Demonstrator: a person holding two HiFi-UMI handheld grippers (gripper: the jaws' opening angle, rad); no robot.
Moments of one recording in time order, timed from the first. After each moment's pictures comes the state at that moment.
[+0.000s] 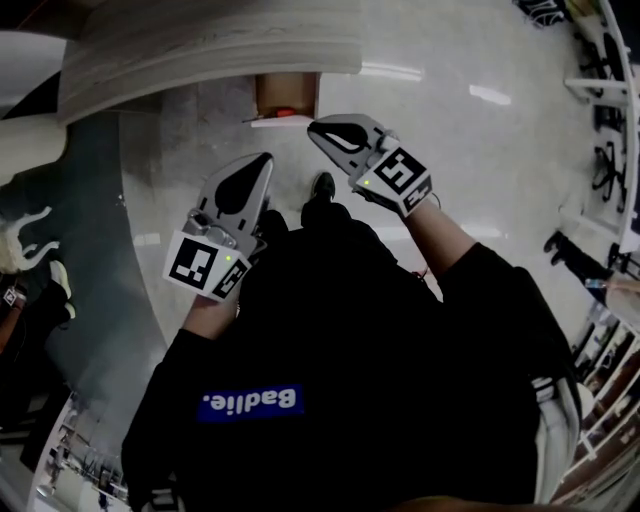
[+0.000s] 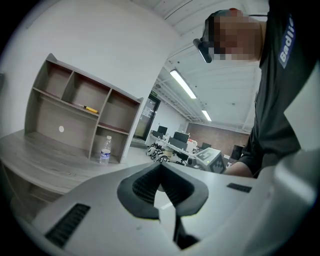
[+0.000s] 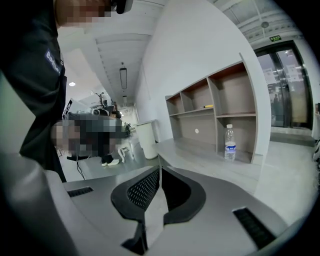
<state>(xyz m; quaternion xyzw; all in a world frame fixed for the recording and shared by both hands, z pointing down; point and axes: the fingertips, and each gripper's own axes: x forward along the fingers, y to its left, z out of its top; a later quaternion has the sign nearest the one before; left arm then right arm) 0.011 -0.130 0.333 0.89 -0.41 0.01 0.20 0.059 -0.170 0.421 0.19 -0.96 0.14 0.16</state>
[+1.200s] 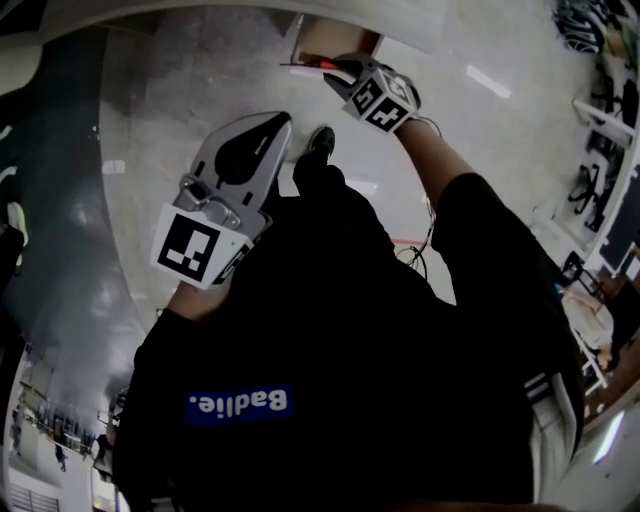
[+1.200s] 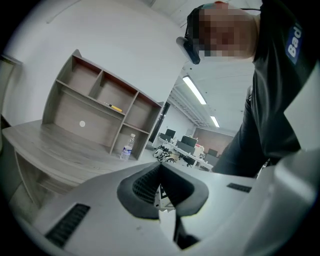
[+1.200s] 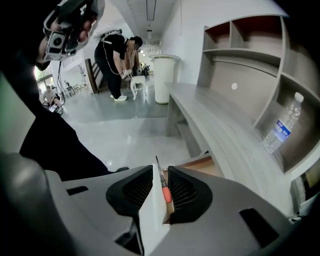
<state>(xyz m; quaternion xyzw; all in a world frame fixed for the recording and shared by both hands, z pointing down) -0.107 -0.129 0.376 0.86 -0.44 -0.02 0.24 -0.036 -0.206 0.650 0.06 -0.88 0.01 0.47</state>
